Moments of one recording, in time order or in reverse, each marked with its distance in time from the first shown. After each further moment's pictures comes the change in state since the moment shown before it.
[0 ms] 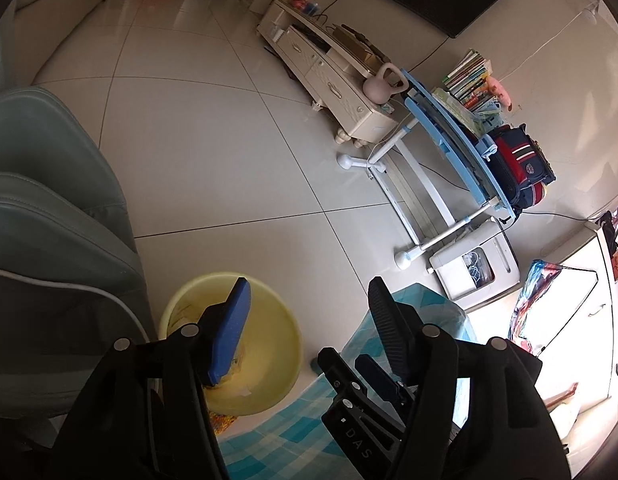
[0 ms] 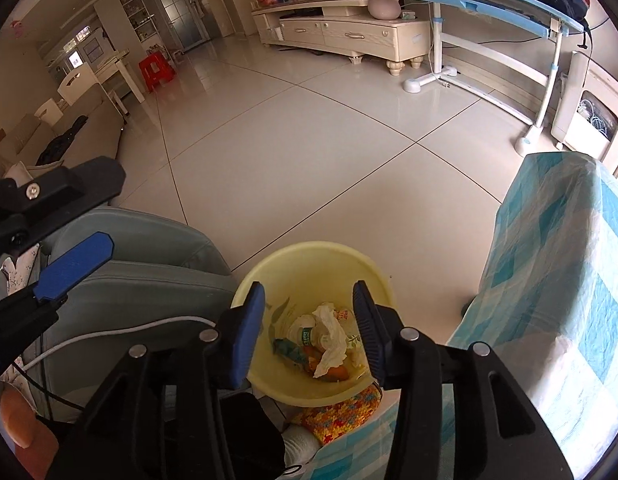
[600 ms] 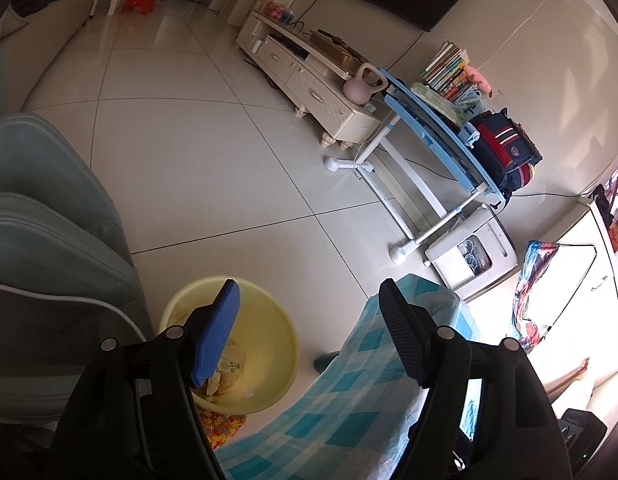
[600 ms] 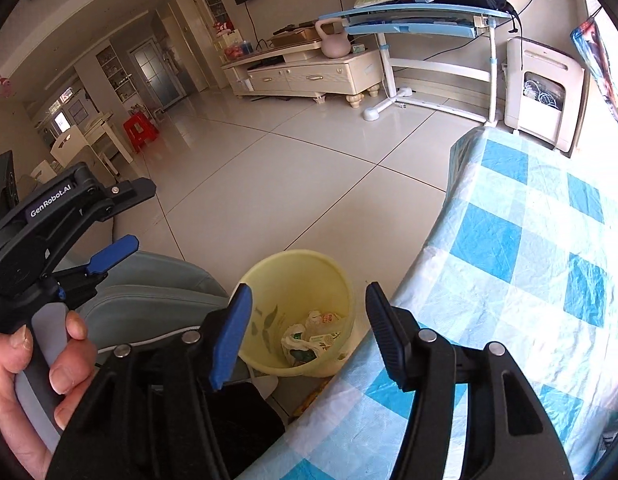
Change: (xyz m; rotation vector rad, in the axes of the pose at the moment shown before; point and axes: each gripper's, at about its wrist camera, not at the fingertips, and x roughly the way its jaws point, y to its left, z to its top) left arm -0.018 -0.016 -0.013 0.095 -0.024 -0.015; right arm -0.093 -0.039 -0.051 0.148 -0.173 -0.014
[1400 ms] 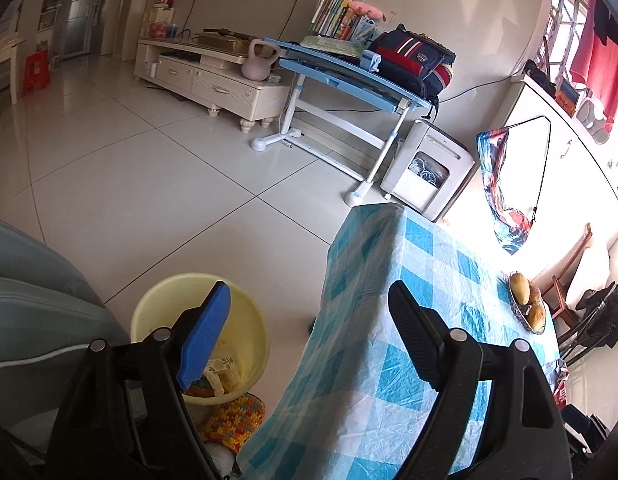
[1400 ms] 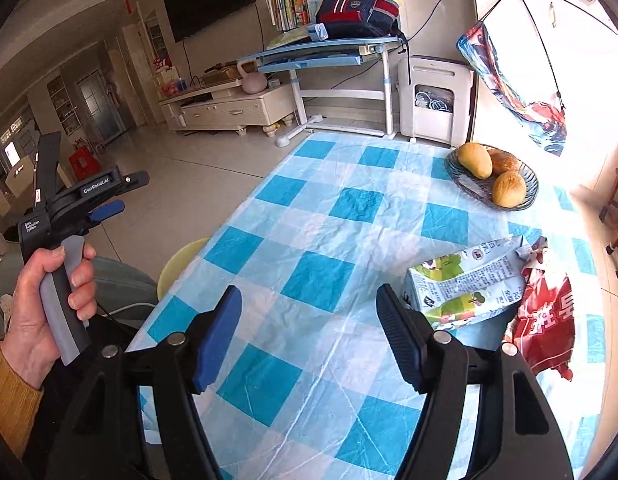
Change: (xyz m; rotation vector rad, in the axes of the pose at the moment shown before) left arm -0.015 -0.083 -0.060 0.434 0.075 -0.123; right arm -0.153 -0.089 -0.089 0.095 -0.135 -0.259
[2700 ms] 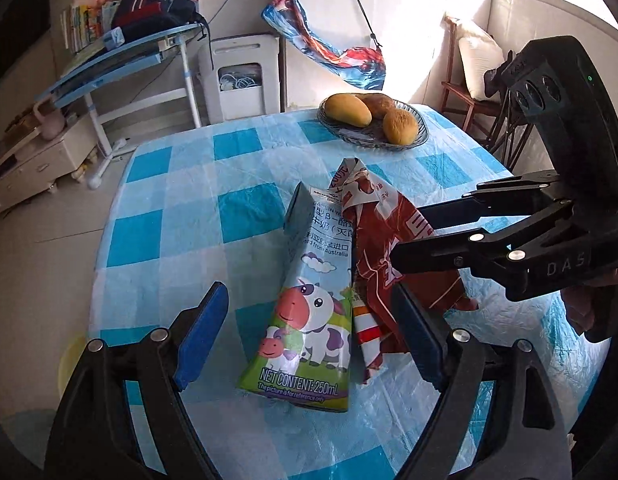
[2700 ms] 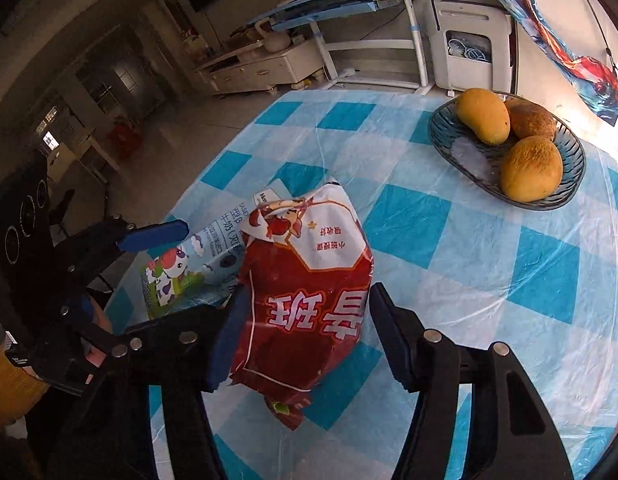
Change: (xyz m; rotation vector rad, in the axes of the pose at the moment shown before) left arm 0.040 -0.218 -0.106 0.682 0.248 -0.295; right arm 0.070 -0.104 0.013 -0.021 0.213 0.273
